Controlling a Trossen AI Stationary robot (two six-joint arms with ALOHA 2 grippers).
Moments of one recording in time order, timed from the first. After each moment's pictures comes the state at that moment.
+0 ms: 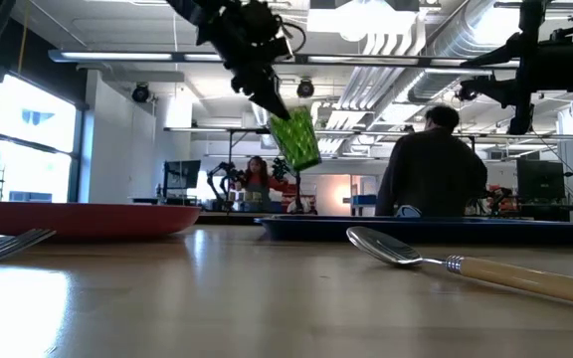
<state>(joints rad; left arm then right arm) 0.53 1.81 1.63 -0.68 0.20 0.75 -0.19 0.01 0.05 0.25 0.50 0.83</state>
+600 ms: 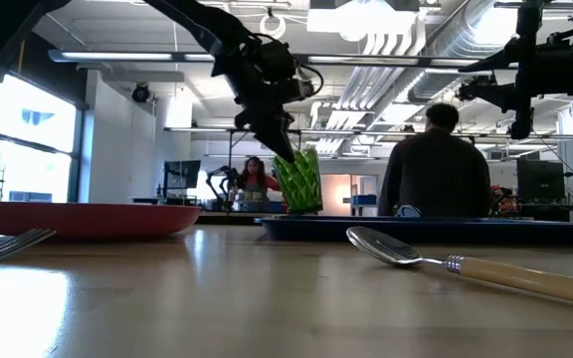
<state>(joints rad) 0.52 1.97 1.63 -0.70 0.22 0.81 -0.19 0.01 0.05 0.21 0.50 0.84</state>
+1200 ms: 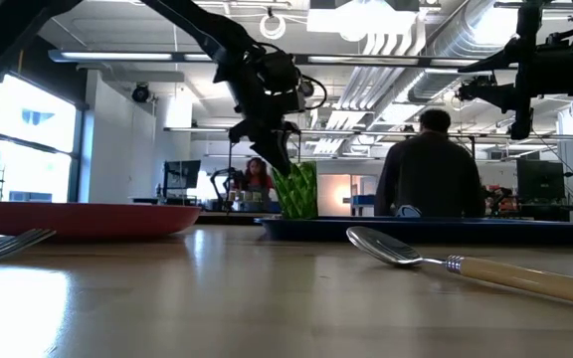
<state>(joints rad) 0.50 2.00 1.63 -0.73 0.18 0.91 -0.19 0.01 0.05 0.20 0.49 0.84</state>
